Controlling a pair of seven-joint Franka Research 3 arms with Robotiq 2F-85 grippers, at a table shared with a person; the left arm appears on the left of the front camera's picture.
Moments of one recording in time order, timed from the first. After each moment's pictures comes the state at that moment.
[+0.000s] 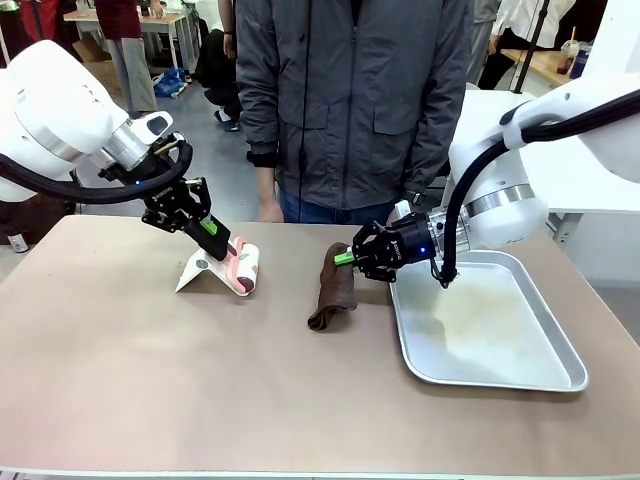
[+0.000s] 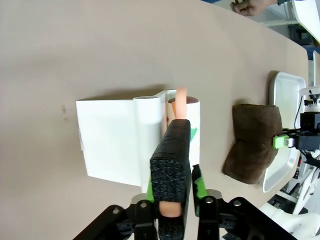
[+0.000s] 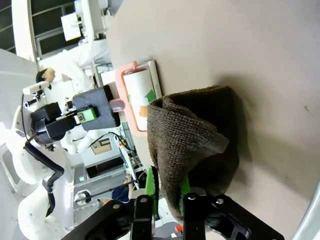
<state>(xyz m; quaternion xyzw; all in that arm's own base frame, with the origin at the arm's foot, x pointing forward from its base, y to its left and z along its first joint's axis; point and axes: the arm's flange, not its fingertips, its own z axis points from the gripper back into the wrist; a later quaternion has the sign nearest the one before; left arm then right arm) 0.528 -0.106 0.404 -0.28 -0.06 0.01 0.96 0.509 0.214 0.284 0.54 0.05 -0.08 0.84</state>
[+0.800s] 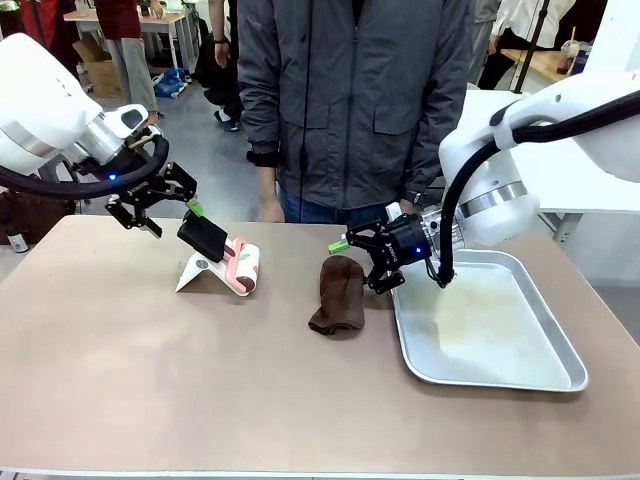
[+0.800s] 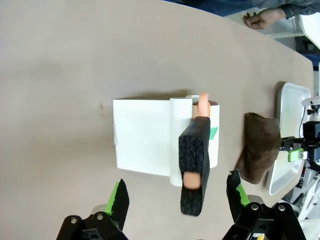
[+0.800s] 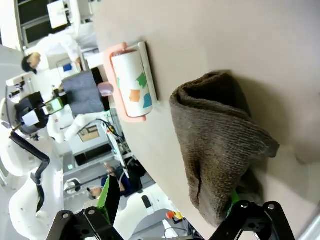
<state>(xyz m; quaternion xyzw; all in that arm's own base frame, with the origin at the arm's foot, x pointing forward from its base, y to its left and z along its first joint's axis) 0.519 -0.067 0.420 -0.26 -0.08 0.03 0.96 0.507 0.233 0.290 0.51 0.08 -0.05 0.85</state>
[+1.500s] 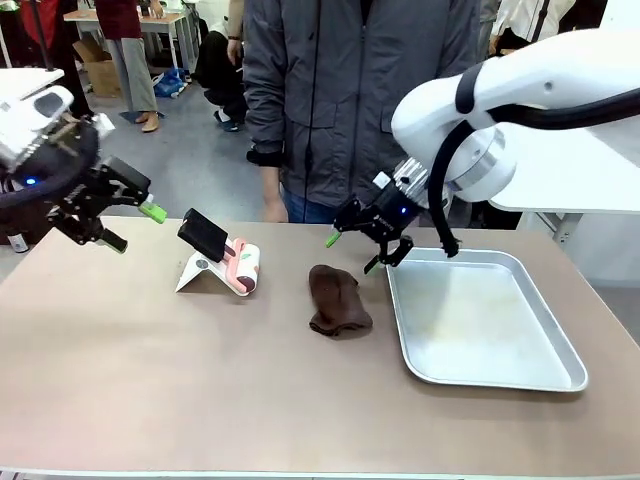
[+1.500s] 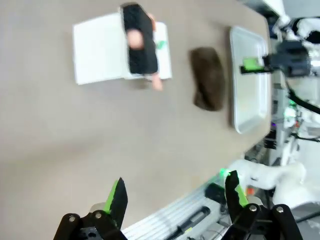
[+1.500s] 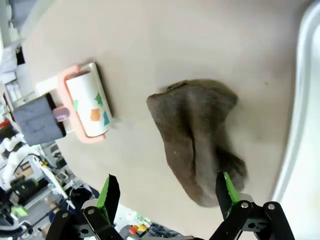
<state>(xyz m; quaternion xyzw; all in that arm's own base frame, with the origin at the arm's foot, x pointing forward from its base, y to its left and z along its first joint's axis) 0.393 -0.038 0.468 -0.36 -0.06 -0.03 0.93 0.522 0.259 0.370 0.30 0.06 -0.08 0.95</state>
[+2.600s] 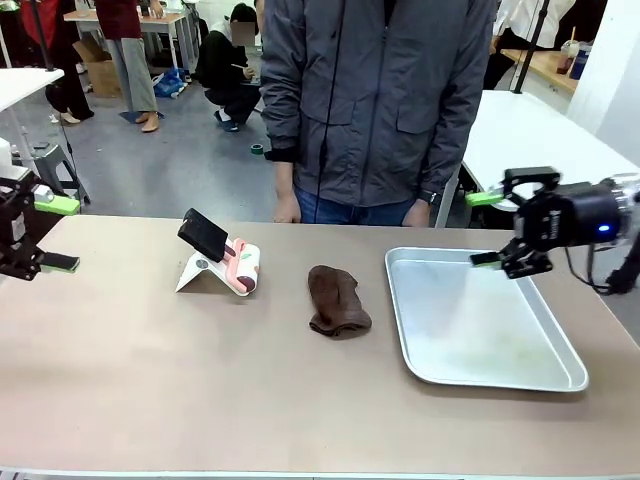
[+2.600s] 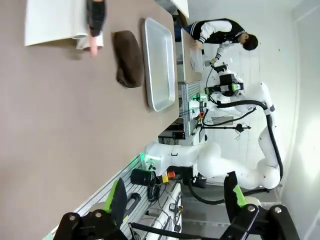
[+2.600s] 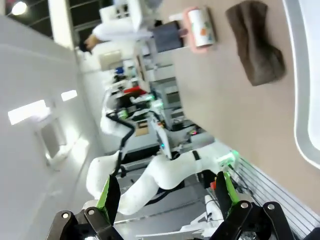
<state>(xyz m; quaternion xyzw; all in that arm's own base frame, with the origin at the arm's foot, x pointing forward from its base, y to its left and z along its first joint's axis) 0.328 0.055 0.430 -0.59 -0.05 -0.01 0.81 0.362 0.046 0.429 0.63 0.04 -0.08 0.77</state>
